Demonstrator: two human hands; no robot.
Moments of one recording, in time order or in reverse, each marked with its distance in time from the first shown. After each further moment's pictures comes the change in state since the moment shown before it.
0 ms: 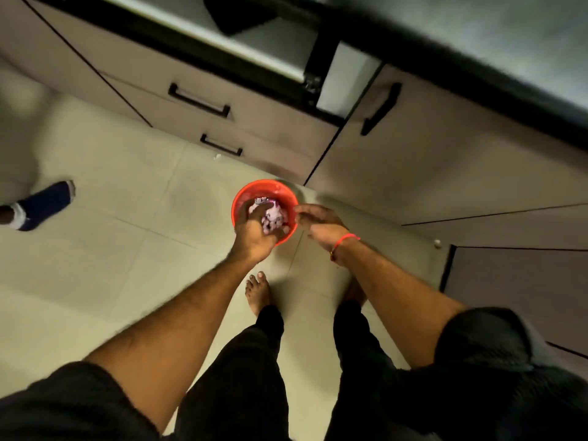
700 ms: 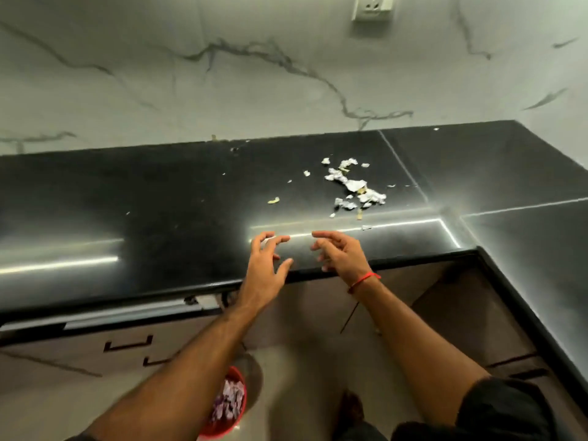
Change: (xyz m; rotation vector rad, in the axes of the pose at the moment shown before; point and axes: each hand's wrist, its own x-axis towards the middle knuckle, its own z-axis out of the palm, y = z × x) left_hand -0.105 0.420 0.040 0.179 -0.041 0.967; right_hand -0.230 -0.149 -0.324 0.438 0.600 -0.494
